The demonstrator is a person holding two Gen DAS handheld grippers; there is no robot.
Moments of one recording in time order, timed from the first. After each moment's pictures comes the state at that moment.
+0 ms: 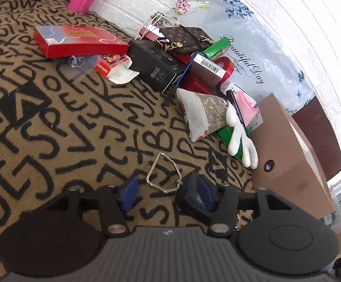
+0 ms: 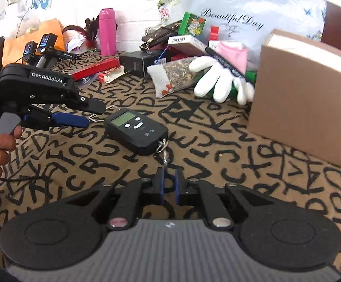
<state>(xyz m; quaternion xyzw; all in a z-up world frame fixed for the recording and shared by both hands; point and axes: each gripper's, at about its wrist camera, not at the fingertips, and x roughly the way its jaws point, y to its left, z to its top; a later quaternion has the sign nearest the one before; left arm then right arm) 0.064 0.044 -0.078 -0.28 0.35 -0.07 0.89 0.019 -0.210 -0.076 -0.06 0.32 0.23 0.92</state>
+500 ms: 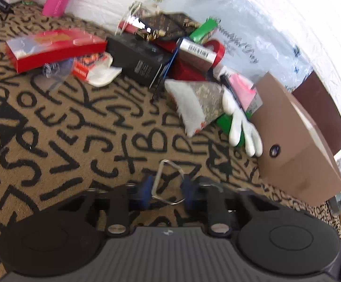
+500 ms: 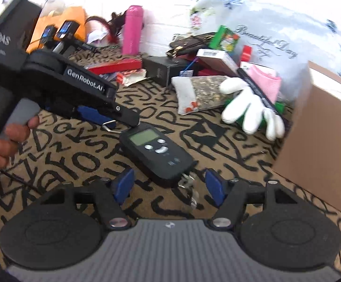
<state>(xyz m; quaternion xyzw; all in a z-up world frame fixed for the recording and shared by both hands) 0.088 0.034 -0.082 -0.22 0.37 -0.11 0.89 0.040 -0.169 -0.079 -0.13 0.28 0.27 0.91</state>
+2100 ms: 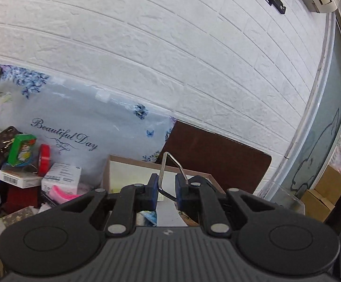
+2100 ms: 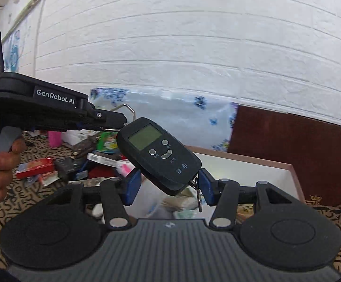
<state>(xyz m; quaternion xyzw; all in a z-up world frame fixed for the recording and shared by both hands) 0.132 -0.166 0.089 -0.15 0.18 -0.27 0.93 0.063 -0.349 0.069 -0.05 0.14 0.14 0.98</state>
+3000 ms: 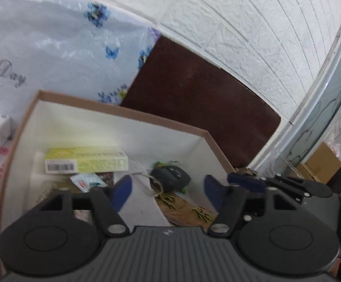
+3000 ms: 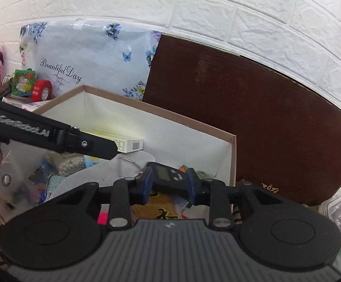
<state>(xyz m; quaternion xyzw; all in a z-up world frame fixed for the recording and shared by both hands) 0.241 -0.275 0.017 -0.15 0.29 -0.32 0.89 0.194 -0.455 0.031 -0.12 0.26 0.06 0.96</state>
